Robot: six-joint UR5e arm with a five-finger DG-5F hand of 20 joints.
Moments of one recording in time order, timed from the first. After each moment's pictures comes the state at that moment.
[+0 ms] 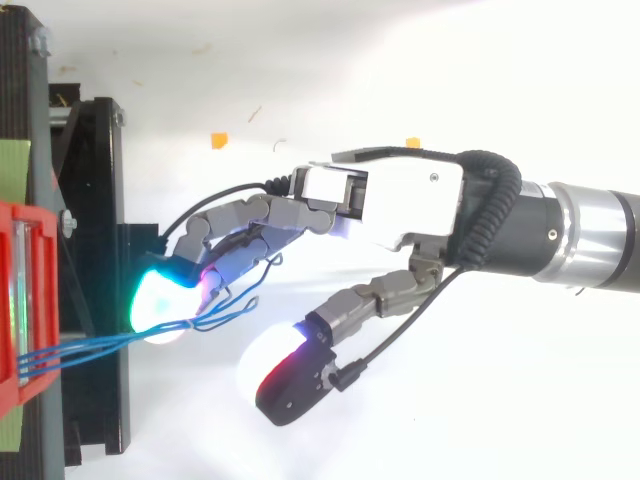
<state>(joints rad) 0.15 -2.31 -1.38 -2.44 -1.35 -0.16</state>
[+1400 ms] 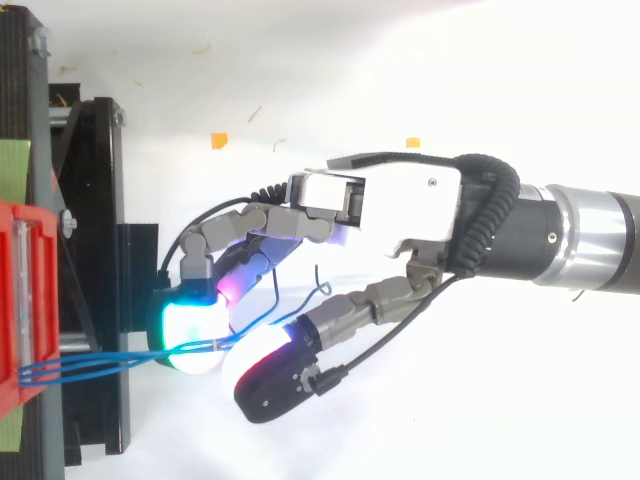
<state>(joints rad) 0.15 -2.31 -1.38 -2.44 -1.37 -0.15</state>
